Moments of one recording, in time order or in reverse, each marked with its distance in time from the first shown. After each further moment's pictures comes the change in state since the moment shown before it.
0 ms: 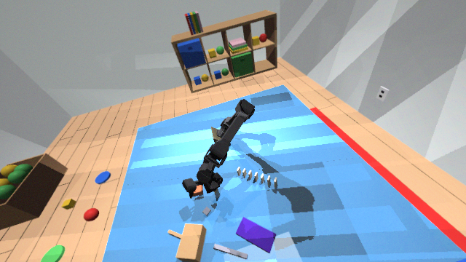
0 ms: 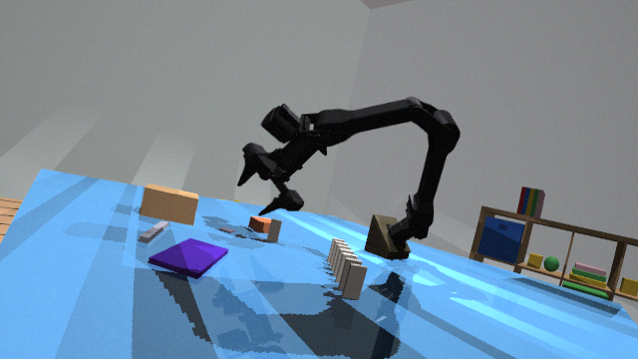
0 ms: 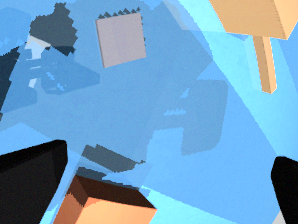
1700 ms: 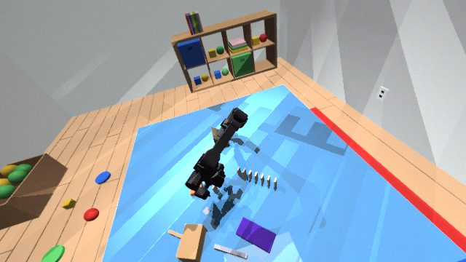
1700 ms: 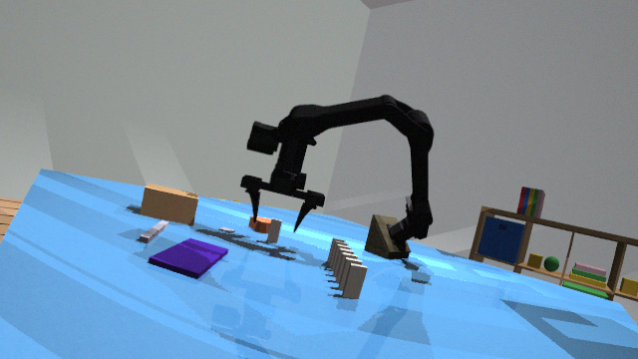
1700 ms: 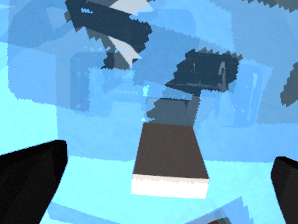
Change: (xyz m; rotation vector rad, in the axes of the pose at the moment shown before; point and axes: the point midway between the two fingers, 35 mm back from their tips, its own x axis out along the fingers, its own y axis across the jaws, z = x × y) arm -0.005 0.070 -0.007 -0.440 -0.148 0.600
